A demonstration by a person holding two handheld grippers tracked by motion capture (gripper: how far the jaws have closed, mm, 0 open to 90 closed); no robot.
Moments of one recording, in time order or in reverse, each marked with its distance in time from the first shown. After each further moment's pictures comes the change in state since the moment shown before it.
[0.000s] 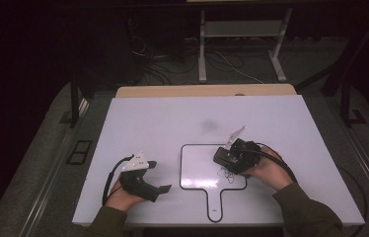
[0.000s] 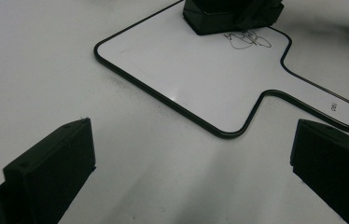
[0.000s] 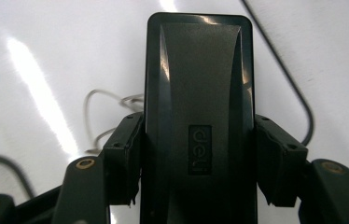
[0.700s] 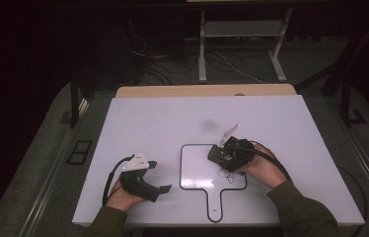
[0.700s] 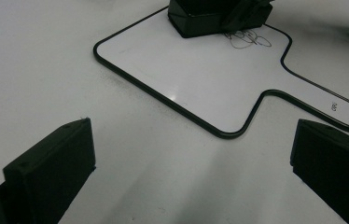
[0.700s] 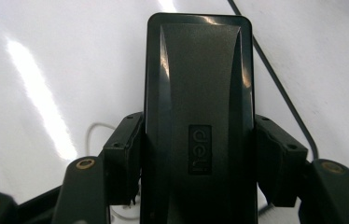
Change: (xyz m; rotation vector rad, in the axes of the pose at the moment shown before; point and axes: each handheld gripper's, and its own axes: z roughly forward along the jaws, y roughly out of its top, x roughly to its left) left arm 0.000 0.000 0.001 0.001 -0.001 -0.002; right arm 0.002 0.018 0.009 -0.014 -0.002 -0.019
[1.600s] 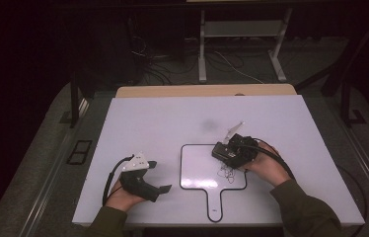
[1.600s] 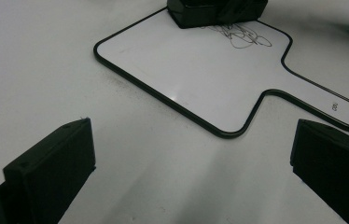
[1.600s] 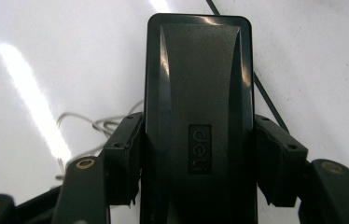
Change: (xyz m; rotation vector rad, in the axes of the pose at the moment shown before) left arm -0.001 0.000 0.000 0.001 0.002 -0.002; right arm -0.015 -0.006 -0.001 -0.004 -0.018 0.021
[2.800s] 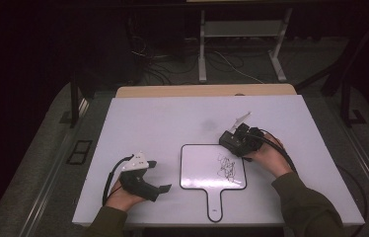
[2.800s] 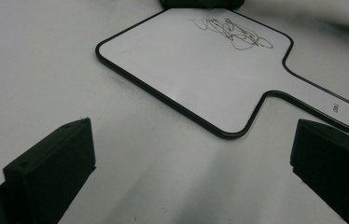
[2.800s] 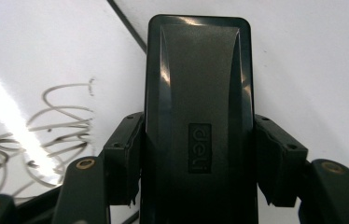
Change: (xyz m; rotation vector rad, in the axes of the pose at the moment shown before) left arm 0.001 0.000 -0.001 -0.006 0.005 -0.004; right arm -0.037 -0.005 0.004 -0.015 -0.082 0.086
